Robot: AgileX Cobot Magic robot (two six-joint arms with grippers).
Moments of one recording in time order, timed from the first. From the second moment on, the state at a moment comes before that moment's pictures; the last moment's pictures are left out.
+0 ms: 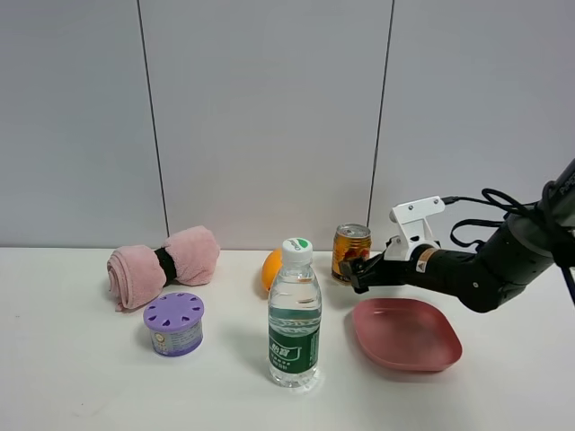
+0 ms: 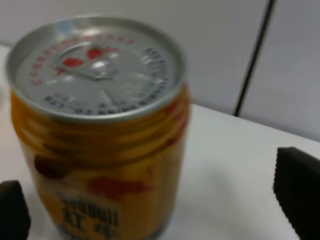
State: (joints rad) left arm 0.12 -0.01 -0.51 -0.02 1.06 0.02; right arm 0.19 2.36 -1.20 -0.32 -0.81 0.06
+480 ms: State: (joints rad) left arm 0.12 -0.01 -0.51 -0.02 1.06 0.02; right arm 0.20 2.41 -1.29 -0.35 -0.81 0.08
